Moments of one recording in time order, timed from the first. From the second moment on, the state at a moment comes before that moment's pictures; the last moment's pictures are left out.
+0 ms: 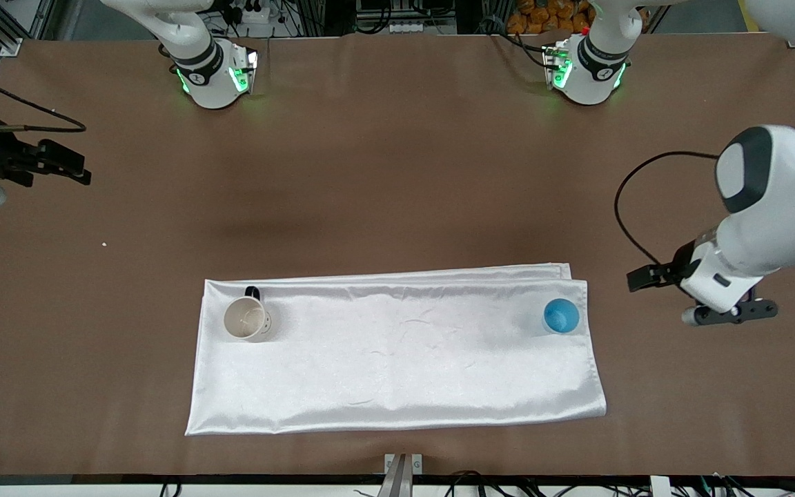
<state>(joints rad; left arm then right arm) 0.01 0.38 -0.14 -1.59 0.00 1.97 -0.22 -0.04 0.02 0.04 -1.58 0.04 1.49 -0.01</state>
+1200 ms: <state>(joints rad) -0.09 0.61 -0.14 -1.60 0.01 2.24 -0.33 0.03 0.05 0.05 -1.91 0.04 1.88 -0.01</state>
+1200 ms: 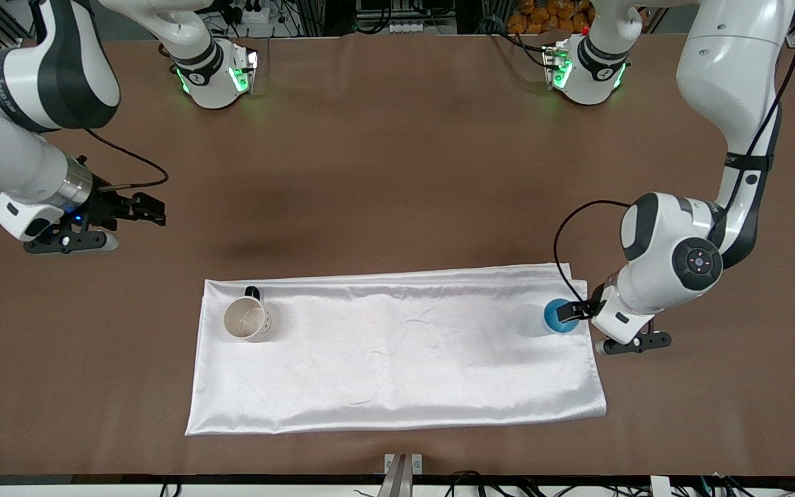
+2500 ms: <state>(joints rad) -0.08 0.66 -0.14 -1.60 0.01 2.25 -0.33 0.21 0.44 0.05 -1.96 0.04 2.46 0.15</state>
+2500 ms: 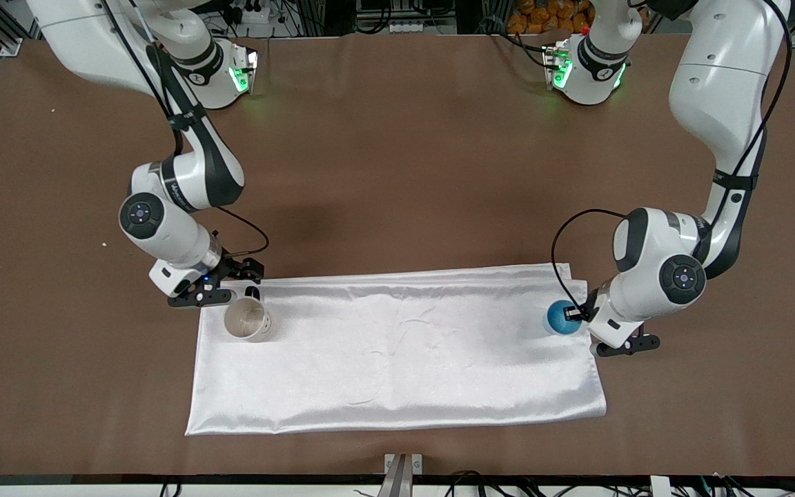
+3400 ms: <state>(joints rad) -0.08 0.47 -0.17 -1.59 0.01 2.02 -0.33 0.22 0.58 0.05 -1.84 0.04 2.55 0.19</state>
